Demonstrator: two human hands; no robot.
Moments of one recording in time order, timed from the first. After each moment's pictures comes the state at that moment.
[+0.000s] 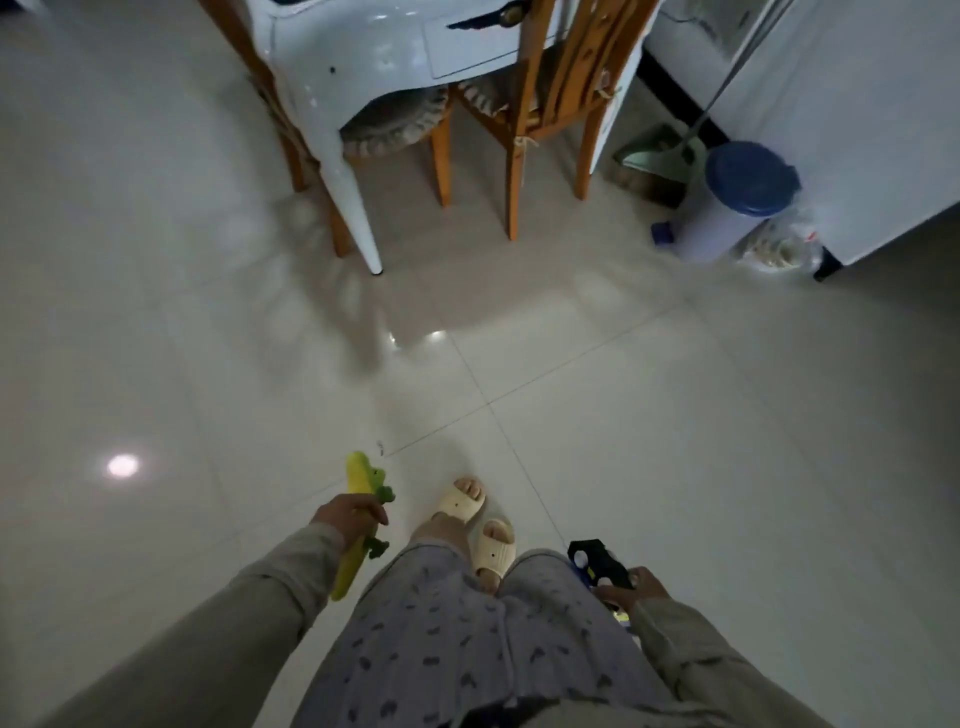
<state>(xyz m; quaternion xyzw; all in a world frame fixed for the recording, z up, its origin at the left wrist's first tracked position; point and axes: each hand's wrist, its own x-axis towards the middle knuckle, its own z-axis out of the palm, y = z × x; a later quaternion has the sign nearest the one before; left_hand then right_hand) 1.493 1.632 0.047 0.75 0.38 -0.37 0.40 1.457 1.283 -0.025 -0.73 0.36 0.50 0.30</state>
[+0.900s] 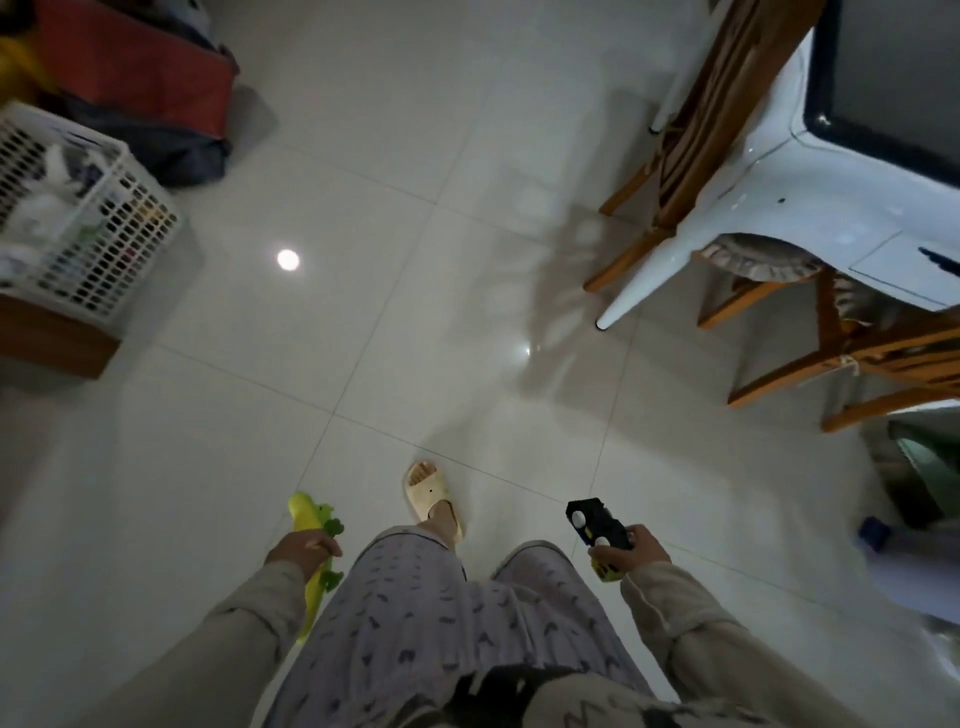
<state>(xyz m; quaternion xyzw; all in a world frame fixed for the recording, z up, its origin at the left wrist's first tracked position) 1.343 1.802 -0.013 0.48 0.68 -0.21 0.51 1.669 1.568 -0.016 -0.86 -0.02 0.50 0.07</state>
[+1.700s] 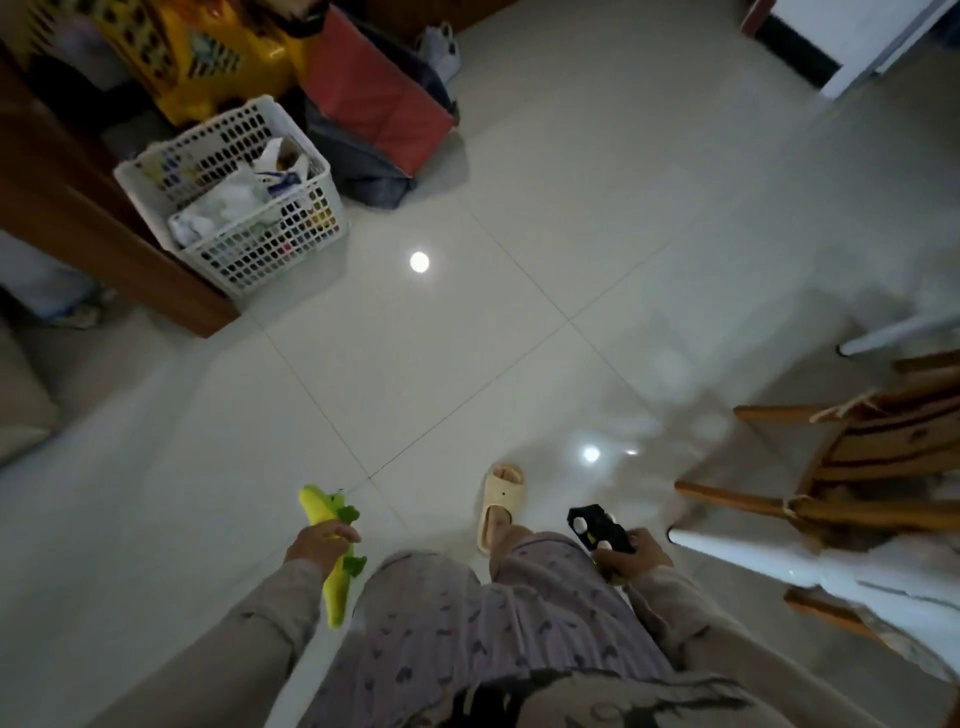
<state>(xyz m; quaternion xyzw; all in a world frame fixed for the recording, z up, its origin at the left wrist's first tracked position) 1.449 2.021 -0.007 0.32 0.79 -0.04 0.52 1.832 1.978 -0.022 -0.83 -0.26 0.50 -0.04</state>
